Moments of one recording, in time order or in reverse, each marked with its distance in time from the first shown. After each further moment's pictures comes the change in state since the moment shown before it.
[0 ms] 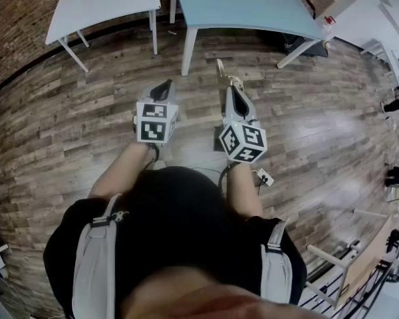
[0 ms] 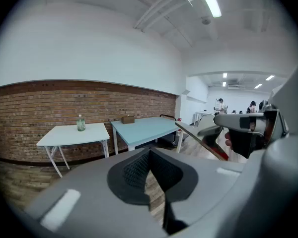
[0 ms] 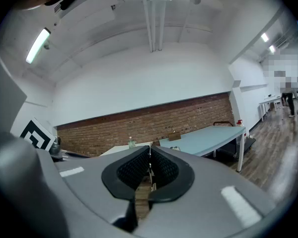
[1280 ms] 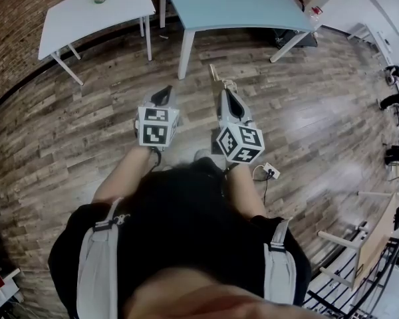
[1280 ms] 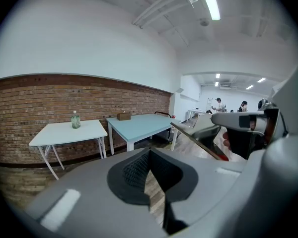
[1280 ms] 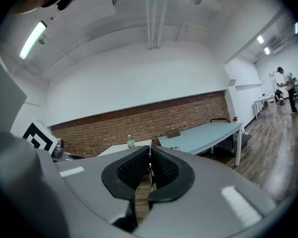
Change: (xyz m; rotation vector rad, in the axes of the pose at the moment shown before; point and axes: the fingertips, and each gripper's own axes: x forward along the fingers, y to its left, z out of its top) left arm 0.000 0.041 -0.019 0.019 0.031 -0.088; right arm 0.017 0.051 -0.026 0.025 0.019 -0.053
